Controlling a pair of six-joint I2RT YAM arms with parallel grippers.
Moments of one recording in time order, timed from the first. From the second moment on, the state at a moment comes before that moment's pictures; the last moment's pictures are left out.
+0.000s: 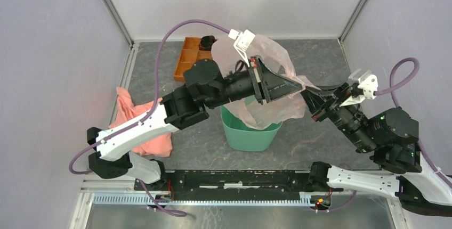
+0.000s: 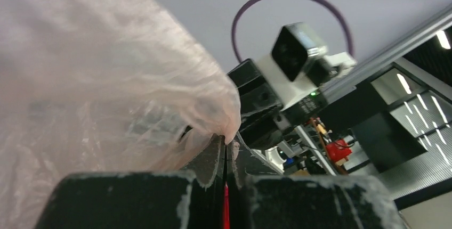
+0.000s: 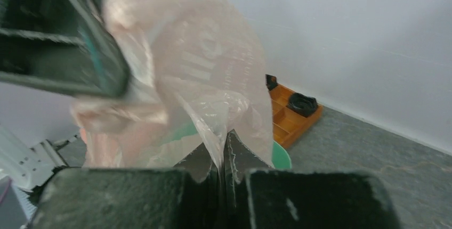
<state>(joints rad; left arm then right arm) -1.19 1.41 1.73 -0.06 0.12 -0.87 1.18 0.65 1.29 -0.47 0.52 -0.02</state>
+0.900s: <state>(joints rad) -1.22 1.35 1.68 -0.15 -0.02 -0.86 1.18 0.63 1.00 0.07 0.20 -0.20</state>
